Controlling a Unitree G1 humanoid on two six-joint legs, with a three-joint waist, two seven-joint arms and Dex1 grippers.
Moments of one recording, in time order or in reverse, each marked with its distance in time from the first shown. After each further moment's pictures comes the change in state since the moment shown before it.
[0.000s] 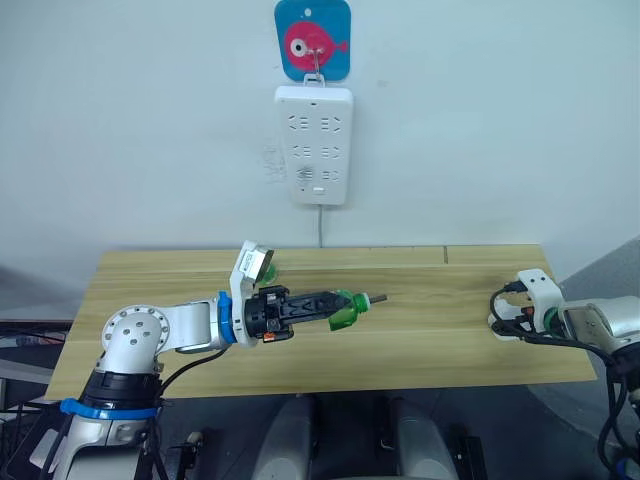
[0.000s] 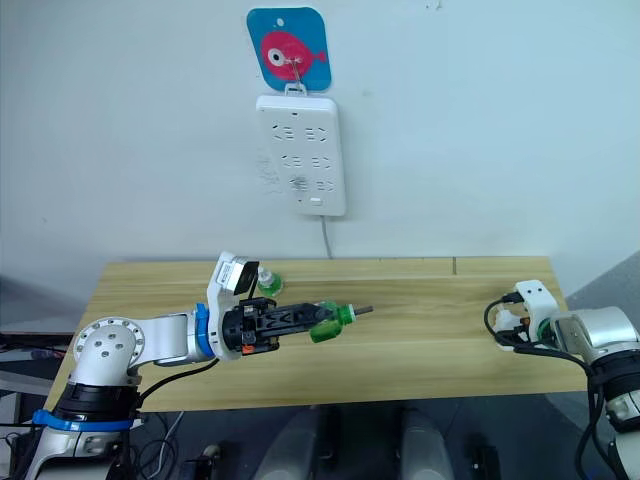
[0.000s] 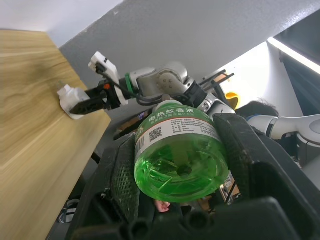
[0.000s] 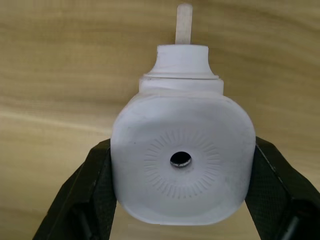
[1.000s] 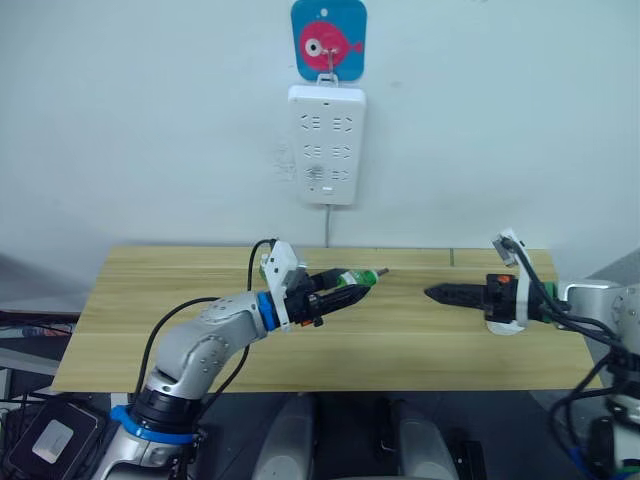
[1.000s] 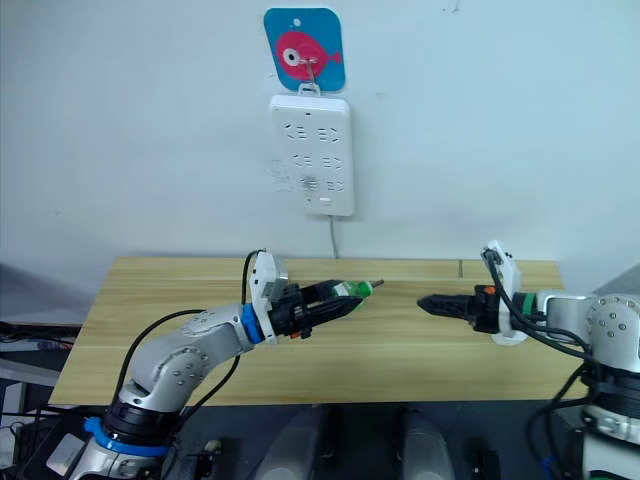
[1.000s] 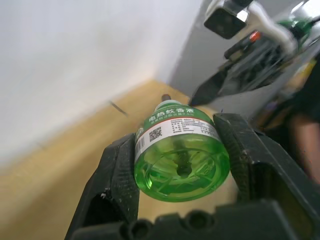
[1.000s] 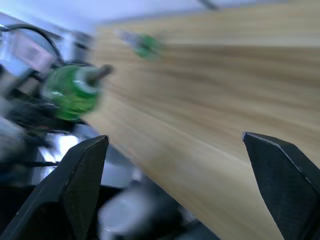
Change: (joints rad) left arm 0.047 -0.143 -0.257 -0.161 1.023 -0.842 -0.209; right arm 0.038 0.370 -0.677 -0.632 0.668 0.638 -0.110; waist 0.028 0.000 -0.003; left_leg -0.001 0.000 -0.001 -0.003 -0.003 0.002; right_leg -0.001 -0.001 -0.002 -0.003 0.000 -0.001
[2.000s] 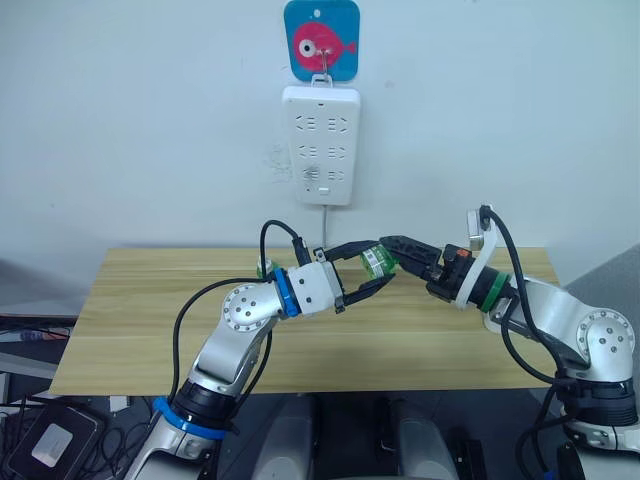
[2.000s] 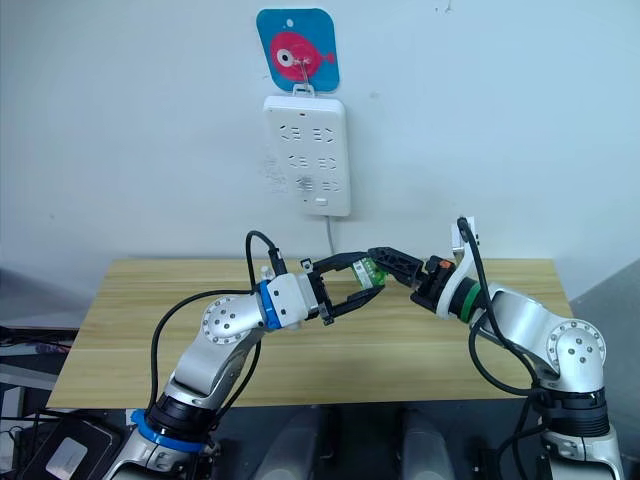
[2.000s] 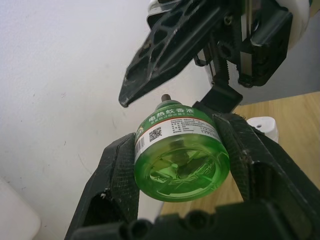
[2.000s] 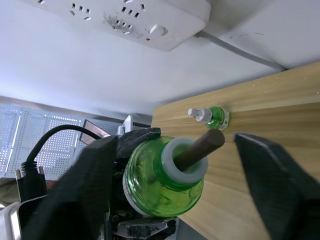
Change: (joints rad) left arm -0.041 -0.122 -0.062 0.106 0.399 -0.468 -0.078; right arm 0.113 0.029 0.316 -0.134 0.810 -0.643 -0.803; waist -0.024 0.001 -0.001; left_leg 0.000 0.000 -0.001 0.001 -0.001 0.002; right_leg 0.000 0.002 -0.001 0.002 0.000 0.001
